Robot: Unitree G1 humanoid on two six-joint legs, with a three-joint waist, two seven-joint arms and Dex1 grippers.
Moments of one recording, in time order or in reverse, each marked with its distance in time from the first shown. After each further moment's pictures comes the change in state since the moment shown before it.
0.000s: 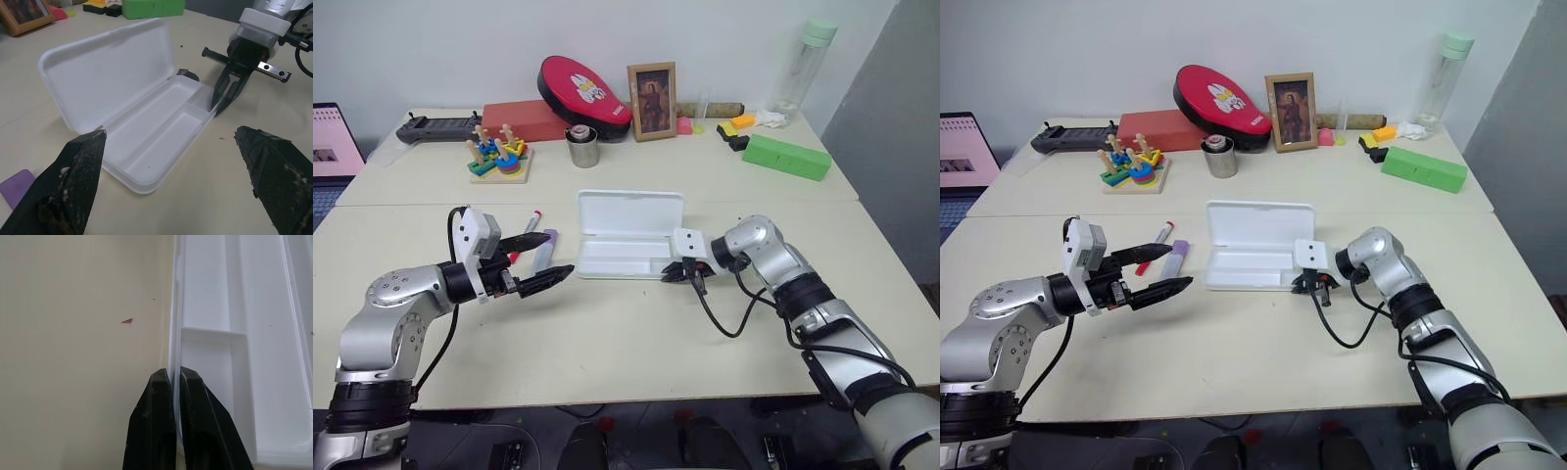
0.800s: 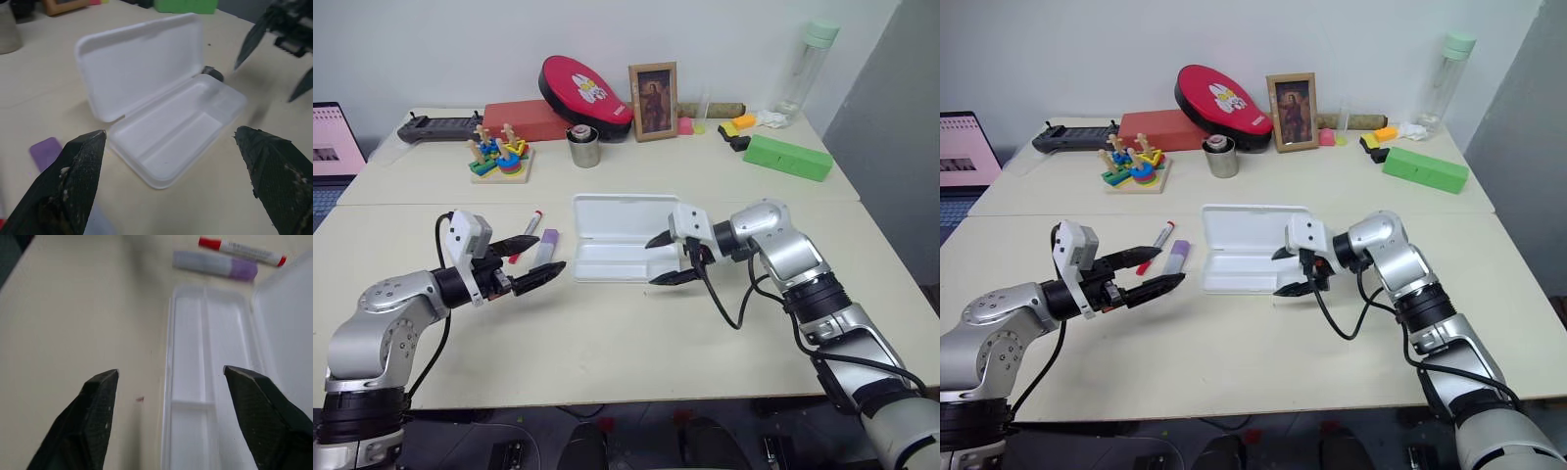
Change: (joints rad) left arm 0.002 -0.018 0.049 0.015 0.007 0.110 0.219; right arm 0.028 -0.055 -0.099 -0.449 0.264 0.351 0.051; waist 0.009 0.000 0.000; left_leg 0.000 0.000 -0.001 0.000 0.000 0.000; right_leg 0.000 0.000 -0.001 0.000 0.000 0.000
